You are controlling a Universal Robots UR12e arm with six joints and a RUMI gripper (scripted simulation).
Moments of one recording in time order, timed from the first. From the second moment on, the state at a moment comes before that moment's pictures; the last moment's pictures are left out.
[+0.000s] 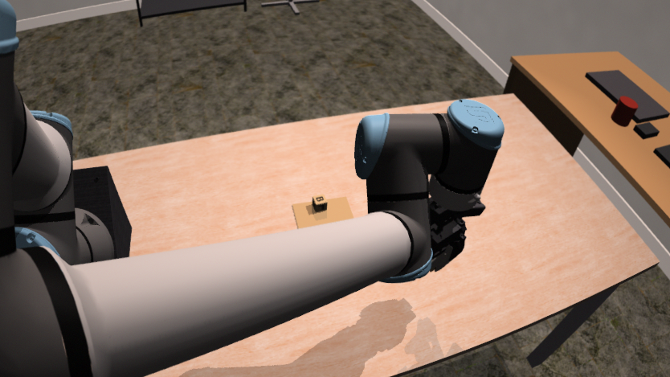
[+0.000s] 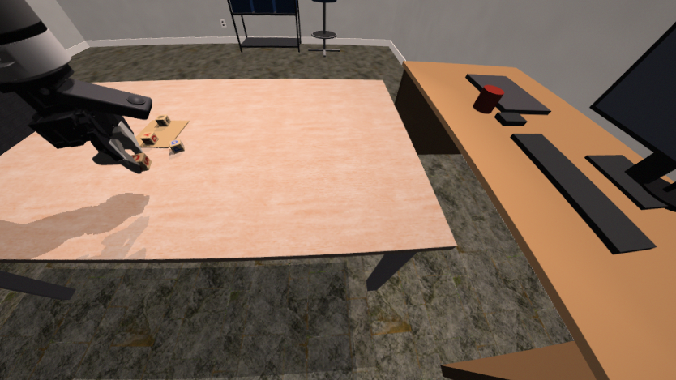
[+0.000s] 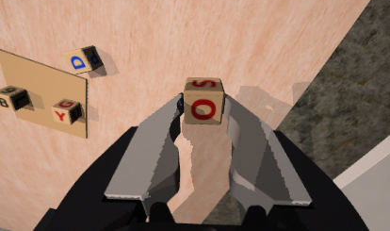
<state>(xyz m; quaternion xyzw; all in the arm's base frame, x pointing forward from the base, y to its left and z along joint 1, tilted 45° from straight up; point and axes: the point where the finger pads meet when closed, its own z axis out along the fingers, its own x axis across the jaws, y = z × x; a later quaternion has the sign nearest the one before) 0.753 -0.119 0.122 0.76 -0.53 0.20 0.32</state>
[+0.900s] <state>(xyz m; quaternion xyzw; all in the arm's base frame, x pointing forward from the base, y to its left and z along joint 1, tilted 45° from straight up) 0.746 -0.104 0.108 0.72 -0.58 0.23 0.30</state>
